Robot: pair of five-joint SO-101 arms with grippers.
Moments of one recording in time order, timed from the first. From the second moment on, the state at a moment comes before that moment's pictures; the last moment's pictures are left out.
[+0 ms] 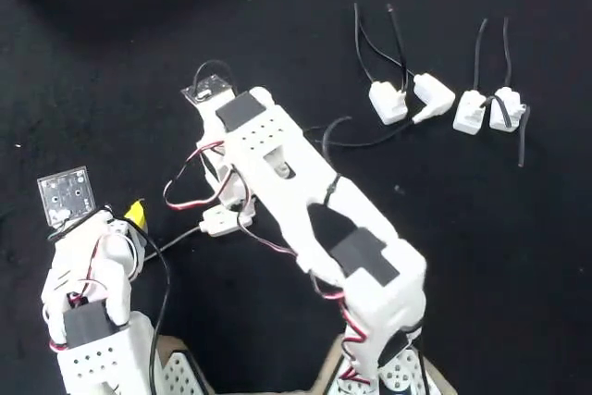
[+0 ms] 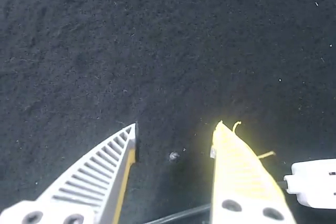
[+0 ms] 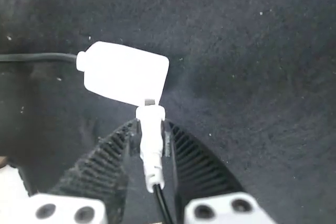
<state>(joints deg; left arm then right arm) -24.4 -103.8 90.7 58.9 -3.7 -37.6 20.5 -9.7 91.3 -5.3</state>
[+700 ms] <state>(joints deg) -24.4 -103.8 90.7 58.9 -3.7 -37.2 31.4 -20.6 94.6 -6.8</state>
